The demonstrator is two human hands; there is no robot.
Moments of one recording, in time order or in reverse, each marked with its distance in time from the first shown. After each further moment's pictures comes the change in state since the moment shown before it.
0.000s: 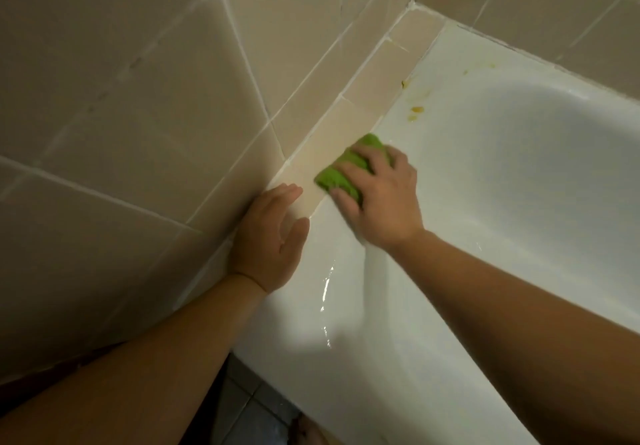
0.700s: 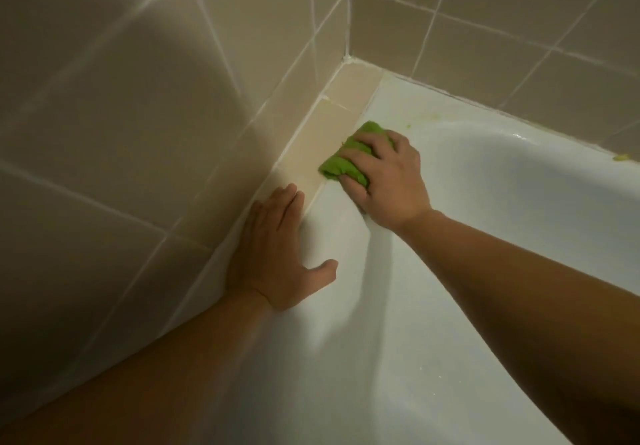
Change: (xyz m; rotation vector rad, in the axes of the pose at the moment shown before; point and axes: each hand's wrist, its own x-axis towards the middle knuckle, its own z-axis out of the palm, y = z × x) left_hand 0.120 0.043 0.073 0.391 -0.323 -0.047; right_hand 0.103 0.143 -0.017 -0.103 0.053 -0.017
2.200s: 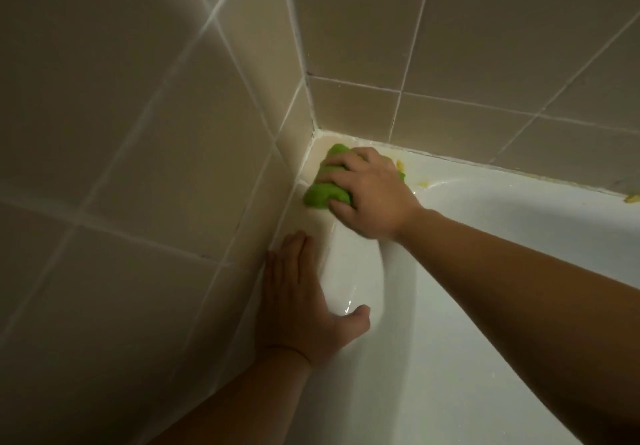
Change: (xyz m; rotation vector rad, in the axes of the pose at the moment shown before) left_hand 0.095 0.034 0.000 -0.033 0.036 -0.005; right_hand 0.109 0.053 -0.008 0.130 -0.186 0.032
